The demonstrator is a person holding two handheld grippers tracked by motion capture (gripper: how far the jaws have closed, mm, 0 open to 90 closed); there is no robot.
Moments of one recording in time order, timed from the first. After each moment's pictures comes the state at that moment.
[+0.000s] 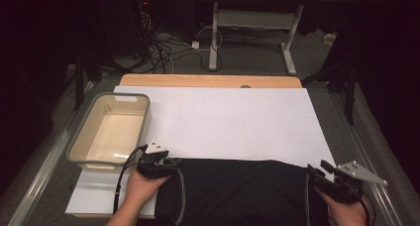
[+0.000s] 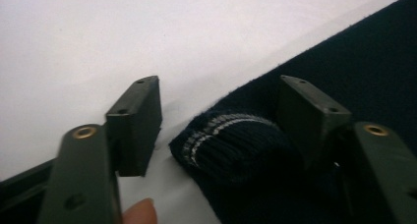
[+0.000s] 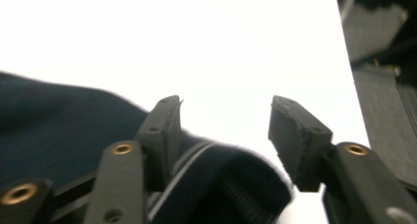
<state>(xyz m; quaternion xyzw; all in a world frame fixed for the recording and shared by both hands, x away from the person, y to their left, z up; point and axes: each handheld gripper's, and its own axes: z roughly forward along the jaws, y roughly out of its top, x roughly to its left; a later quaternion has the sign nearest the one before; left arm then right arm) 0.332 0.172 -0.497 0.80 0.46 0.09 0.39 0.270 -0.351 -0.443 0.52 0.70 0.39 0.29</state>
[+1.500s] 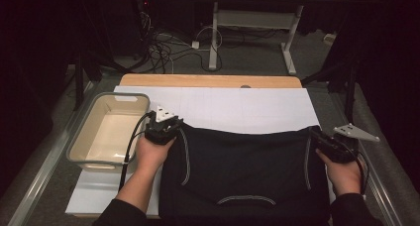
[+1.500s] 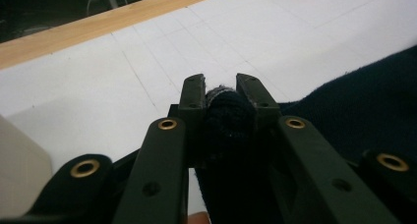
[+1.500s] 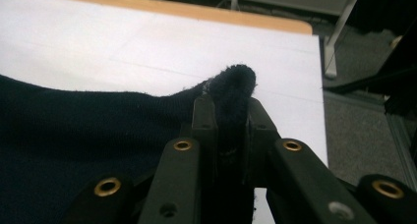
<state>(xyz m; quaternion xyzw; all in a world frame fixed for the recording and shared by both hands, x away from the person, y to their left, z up) 0.397 0.146 -0.429 0.77 0.44 0.23 0.40 0.357 -0.358 -0.415 0.50 0.71 0.39 0.31</state>
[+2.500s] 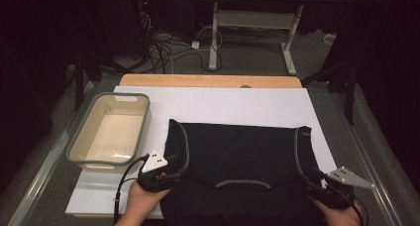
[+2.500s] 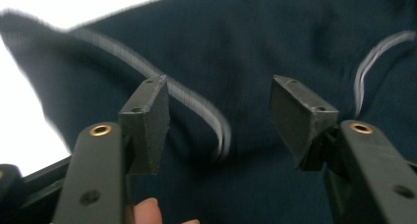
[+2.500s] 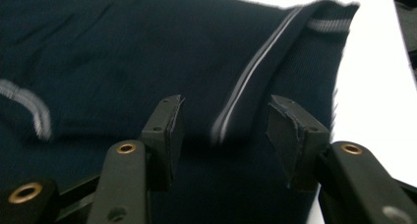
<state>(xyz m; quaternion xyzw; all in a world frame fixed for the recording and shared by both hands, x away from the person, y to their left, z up) 0.286 0.160 -0.480 0.80 0.38 0.13 0.45 0.258 -0.340 -0.462 0.48 0.74 0.39 0.26</state>
